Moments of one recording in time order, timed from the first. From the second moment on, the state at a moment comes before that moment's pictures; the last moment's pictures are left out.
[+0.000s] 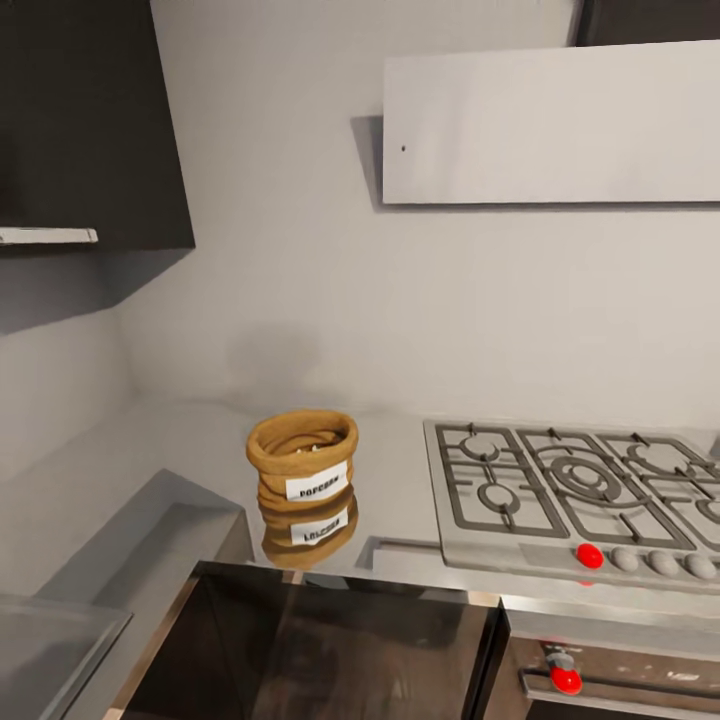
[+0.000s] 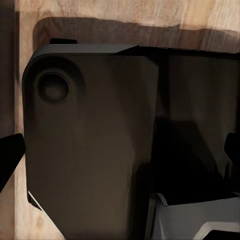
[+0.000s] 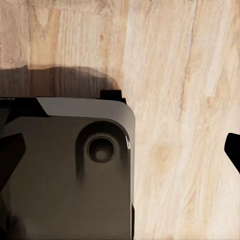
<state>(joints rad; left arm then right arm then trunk) 0.00 -0.09 0.01 -0.07 0.06 -0.06 0.00 -0.16 -0.05 -0.48 0.03 0.48 -0.08 -0.01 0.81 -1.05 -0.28</state>
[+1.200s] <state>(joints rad) 0.00 -0.09 0.01 -0.07 0.06 -0.06 0.00 -0.17 0.07 -0.32 -0.33 0.61 0.04 0.01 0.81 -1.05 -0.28</state>
